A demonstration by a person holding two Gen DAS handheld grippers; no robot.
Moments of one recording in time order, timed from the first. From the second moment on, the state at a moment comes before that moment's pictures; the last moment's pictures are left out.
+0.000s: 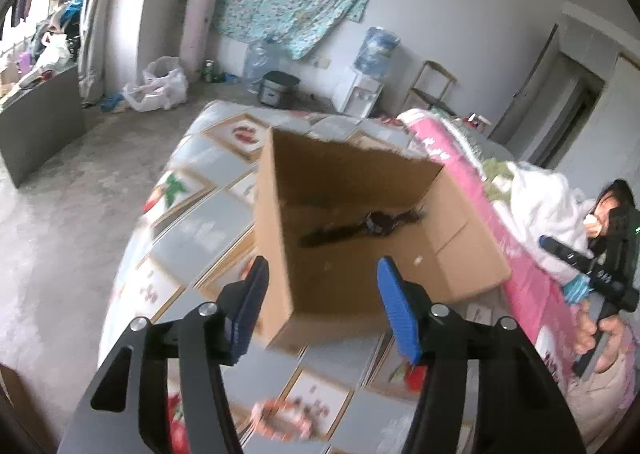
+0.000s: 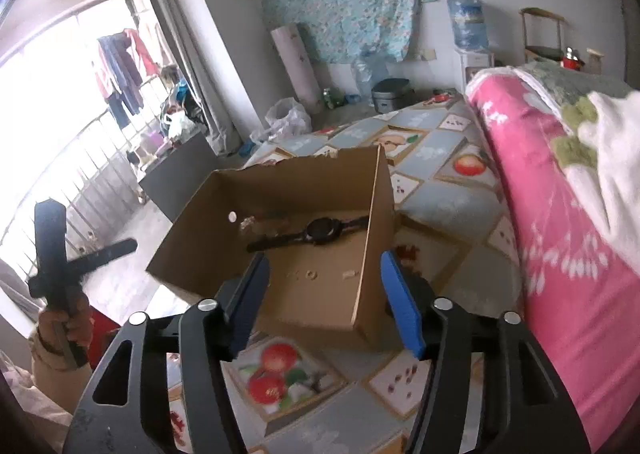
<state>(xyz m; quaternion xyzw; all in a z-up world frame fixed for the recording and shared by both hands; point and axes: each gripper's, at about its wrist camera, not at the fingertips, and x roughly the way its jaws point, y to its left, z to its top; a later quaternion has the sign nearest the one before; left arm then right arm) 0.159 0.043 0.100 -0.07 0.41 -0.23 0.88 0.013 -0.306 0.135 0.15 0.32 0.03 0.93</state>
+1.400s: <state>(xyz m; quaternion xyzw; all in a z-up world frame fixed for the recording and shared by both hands) 0.063 0.020 -0.037 0.07 0.56 -0.11 0.82 -0.007 -0.190 -0.024 0.04 0.54 -0.08 0.84</state>
